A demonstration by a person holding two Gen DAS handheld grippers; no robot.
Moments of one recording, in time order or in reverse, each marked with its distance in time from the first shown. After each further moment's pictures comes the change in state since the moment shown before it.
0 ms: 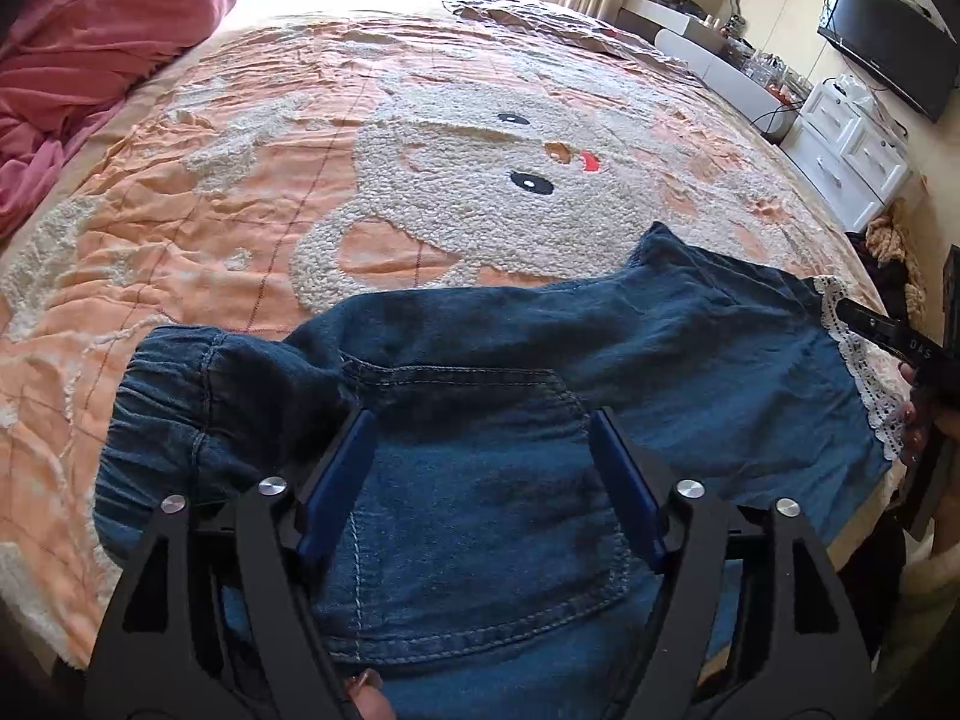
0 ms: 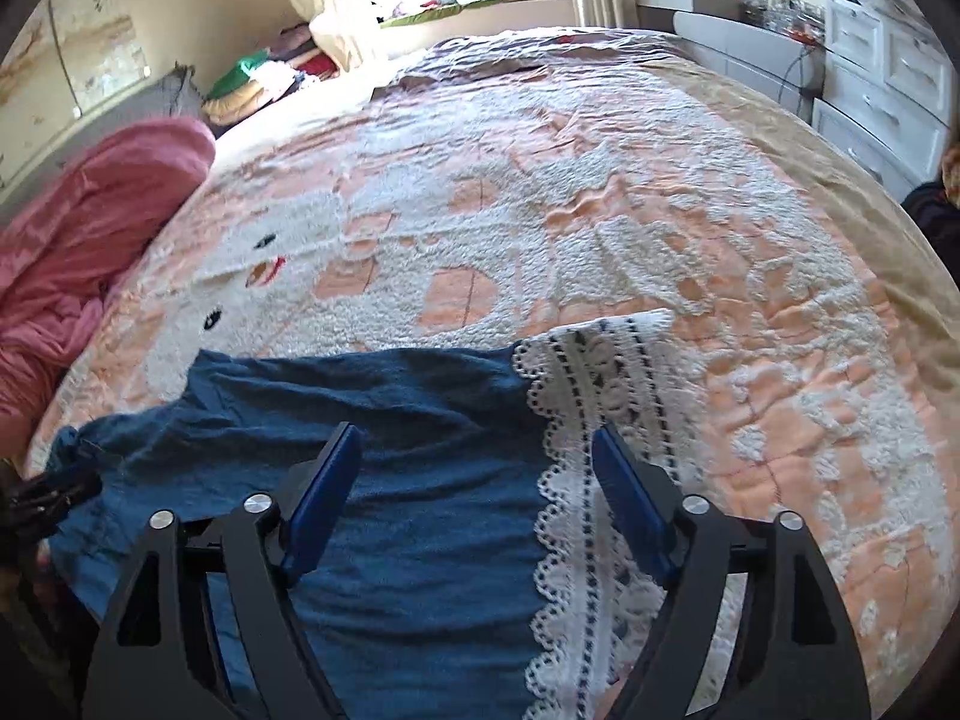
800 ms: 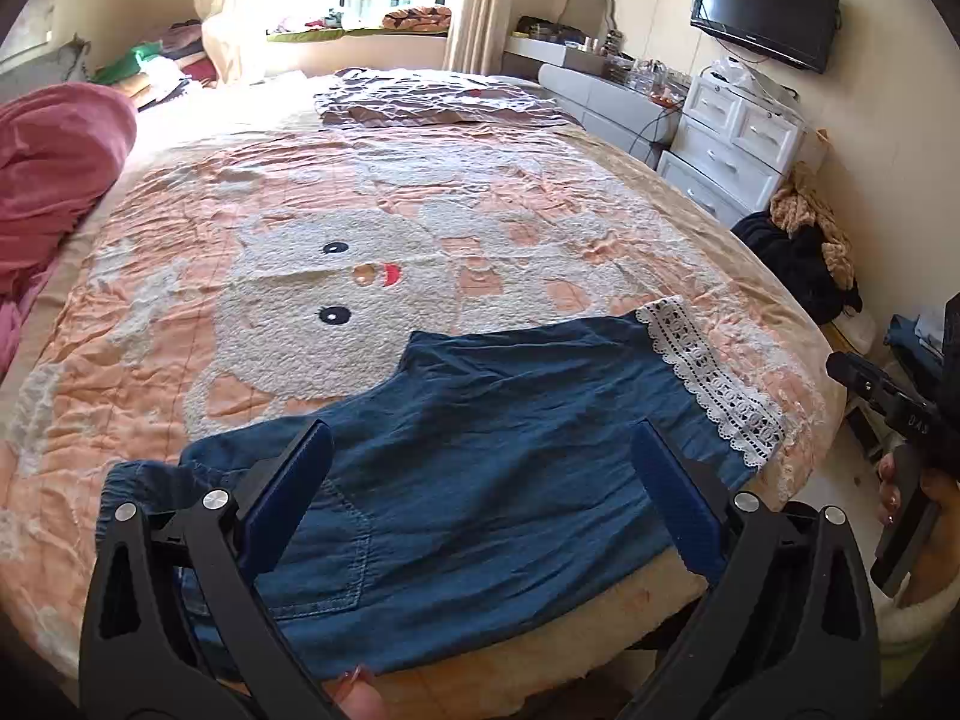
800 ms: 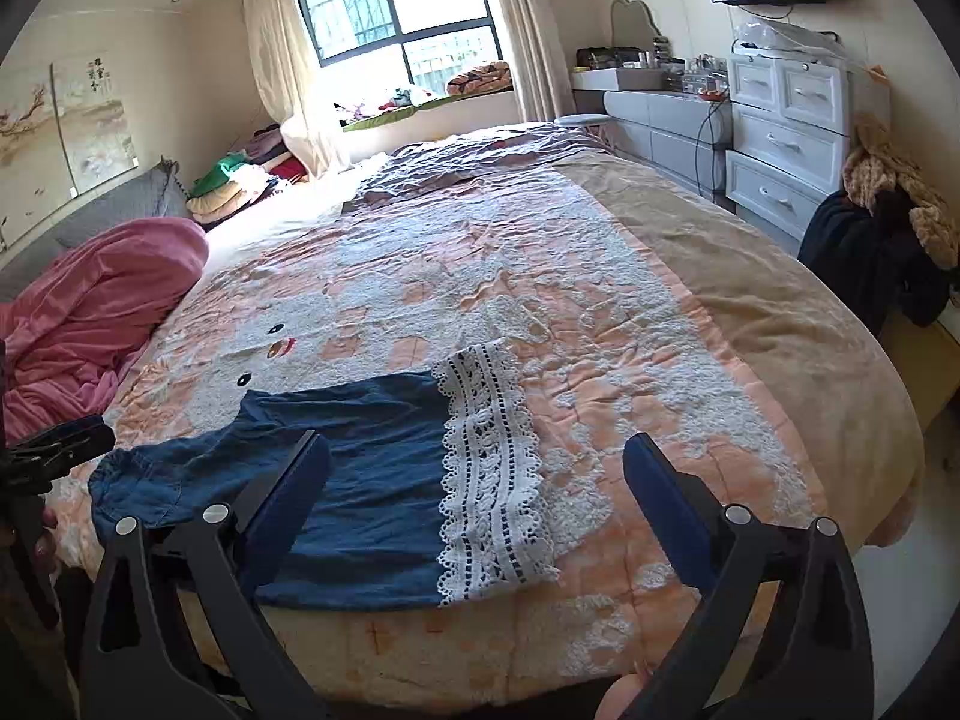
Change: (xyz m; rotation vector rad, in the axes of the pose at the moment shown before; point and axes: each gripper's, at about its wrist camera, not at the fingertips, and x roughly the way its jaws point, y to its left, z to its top) left arm -0.072 -0.128 0.020 0.233 -0.146 -0.110; right arm -0.150 -0.025 -0.057 0.072 -0.236 -0.086
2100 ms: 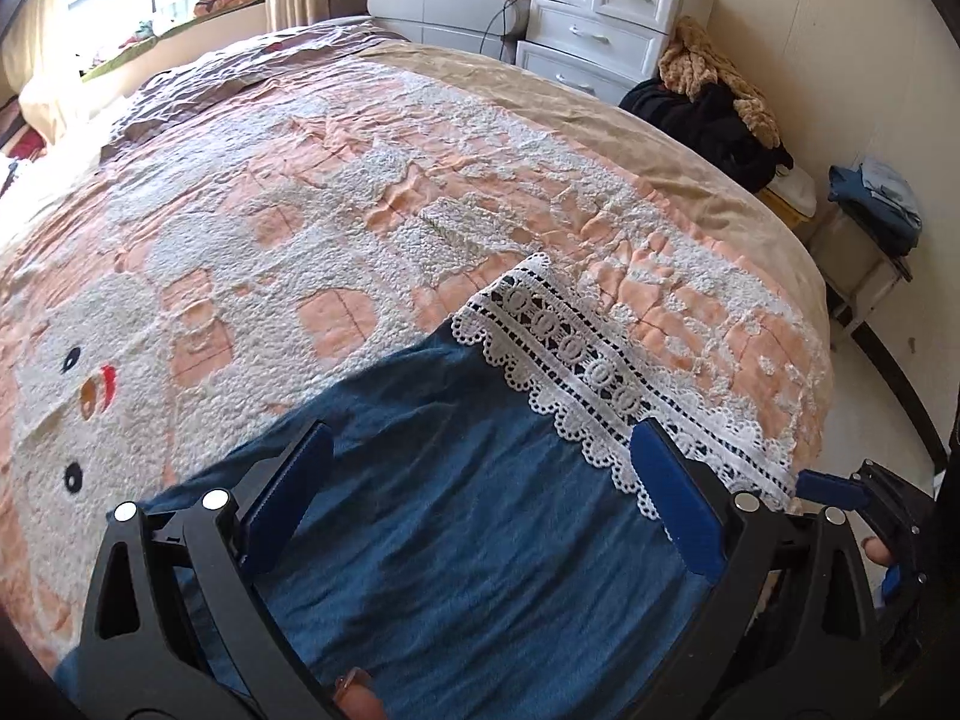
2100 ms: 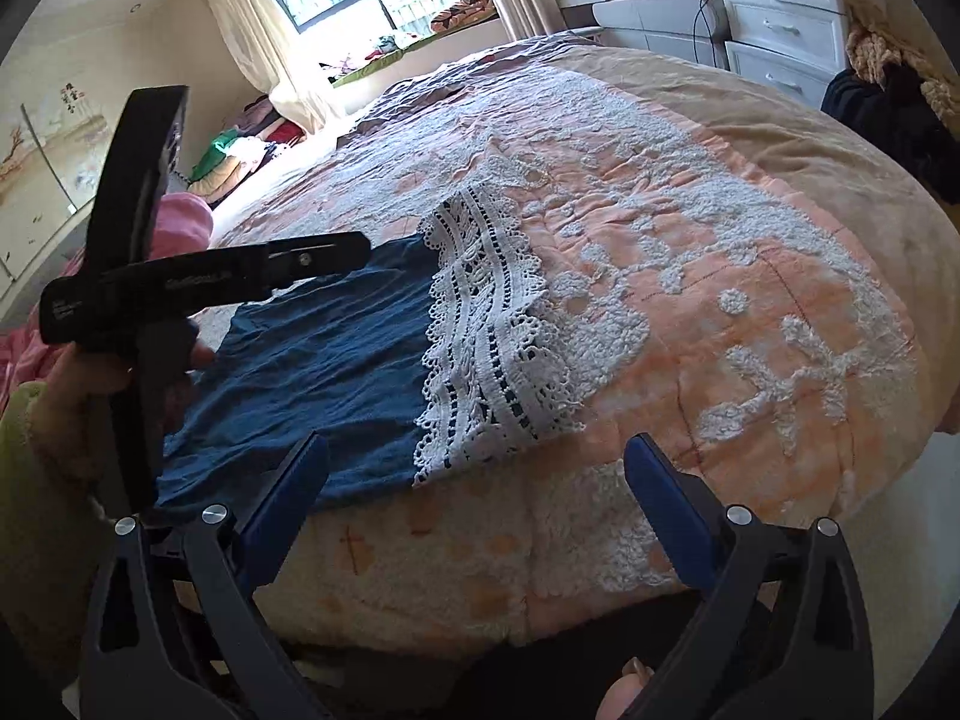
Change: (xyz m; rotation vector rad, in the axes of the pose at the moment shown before) left arm 0.176 -0.133 0.048 0.334 0.189 -0.194; right arm 0.044 -0.021 -0.074 0.136 0.168 0.098
